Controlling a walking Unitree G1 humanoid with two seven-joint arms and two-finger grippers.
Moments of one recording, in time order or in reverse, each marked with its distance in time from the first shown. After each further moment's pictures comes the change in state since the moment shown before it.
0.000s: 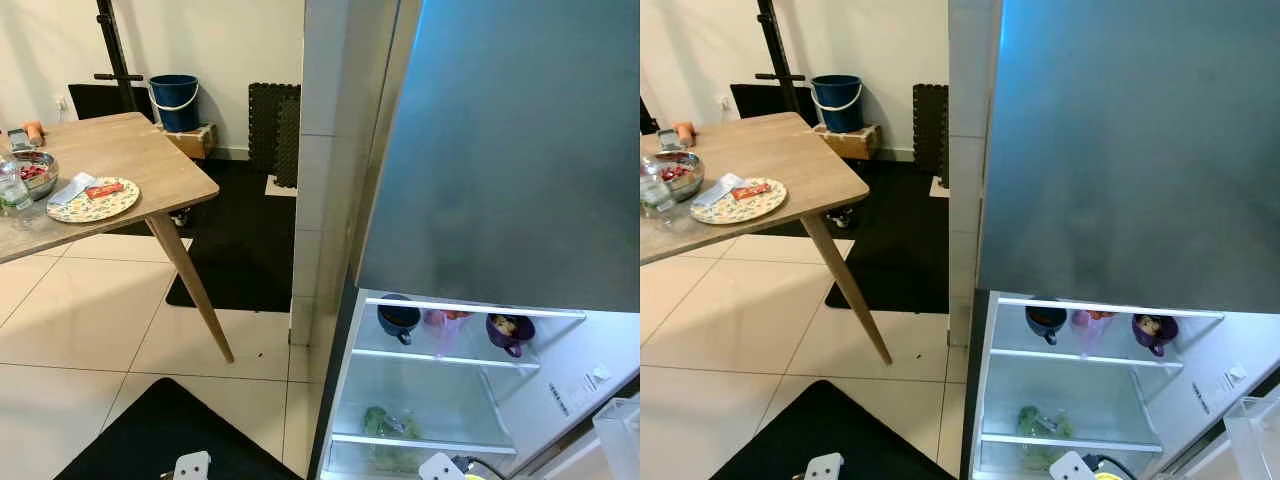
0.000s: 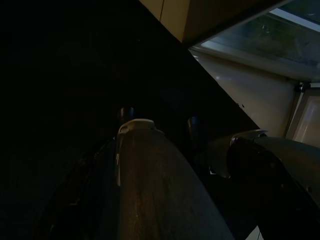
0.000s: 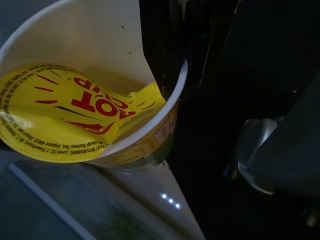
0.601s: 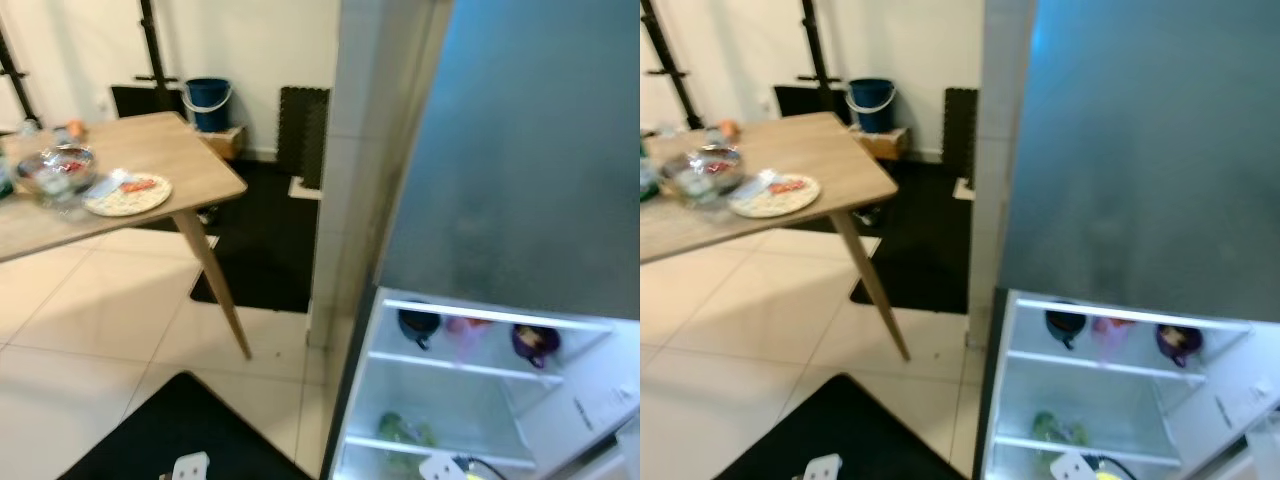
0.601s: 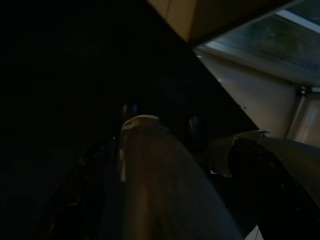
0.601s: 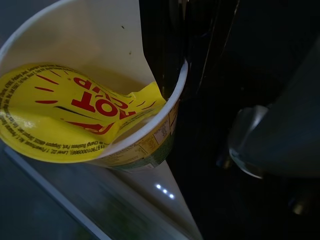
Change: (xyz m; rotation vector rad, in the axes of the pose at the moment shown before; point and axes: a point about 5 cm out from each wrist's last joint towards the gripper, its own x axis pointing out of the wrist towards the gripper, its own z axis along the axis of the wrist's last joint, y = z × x) left arm 0.000 0.000 0.000 -0.005 0.007 -0.003; right arm 0.000 -0.005 0.007 0.027 -0.023 0.001
